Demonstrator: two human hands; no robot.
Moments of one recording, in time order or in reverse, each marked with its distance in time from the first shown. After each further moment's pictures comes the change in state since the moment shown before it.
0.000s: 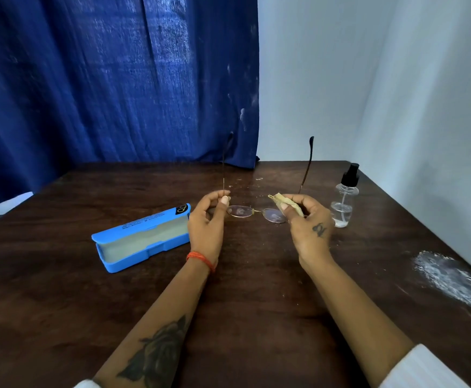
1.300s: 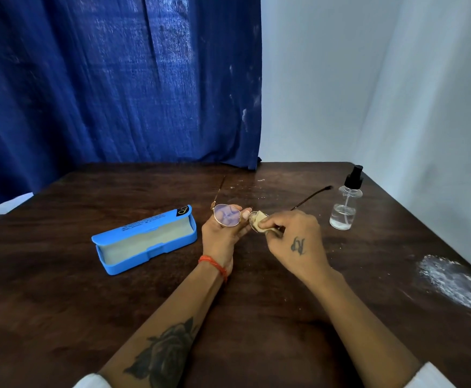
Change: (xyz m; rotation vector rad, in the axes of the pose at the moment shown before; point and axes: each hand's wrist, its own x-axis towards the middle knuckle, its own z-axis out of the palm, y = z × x) left_hand -0.010 -0.010 0.015 -0.407 -0.098 -0.239; right_hand -0.018 -0.009 -0.003 -0.500 -0.293 -0.481
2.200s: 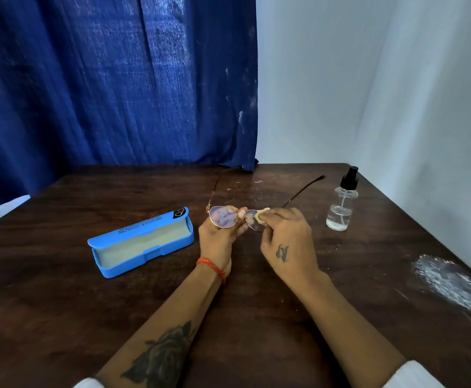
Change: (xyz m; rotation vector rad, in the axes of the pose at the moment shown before) left_hand 0.000 0.000 0.003 -0.044 0.033 0.031; right_hand -0.003 -0.008 0.008 -0.184 0.096 -0.084
